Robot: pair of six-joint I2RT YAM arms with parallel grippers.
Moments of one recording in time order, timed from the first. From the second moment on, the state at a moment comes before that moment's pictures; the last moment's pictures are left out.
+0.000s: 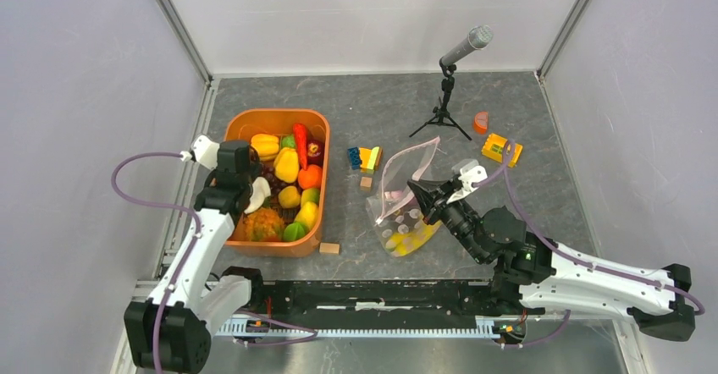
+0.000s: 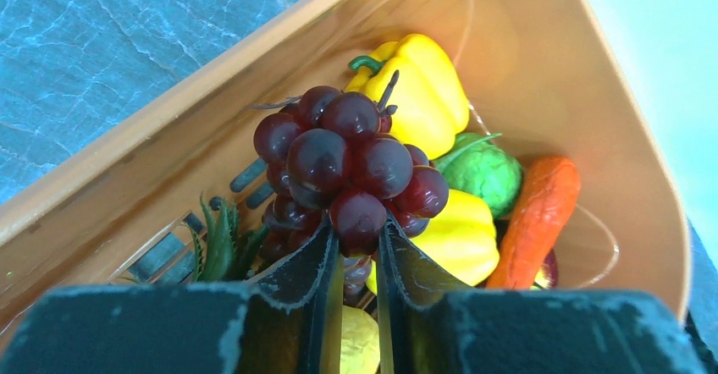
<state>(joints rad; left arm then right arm) -0.11 0.96 0.71 -0.40 -0.48 -0.92 1.26 0.65 0.61 0.12 0.63 0.12</state>
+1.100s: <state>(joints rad) -0.11 0.76 0.90 -0.36 -0.18 -0.62 1.26 0.72 0.61 0.14 0.58 0.12</state>
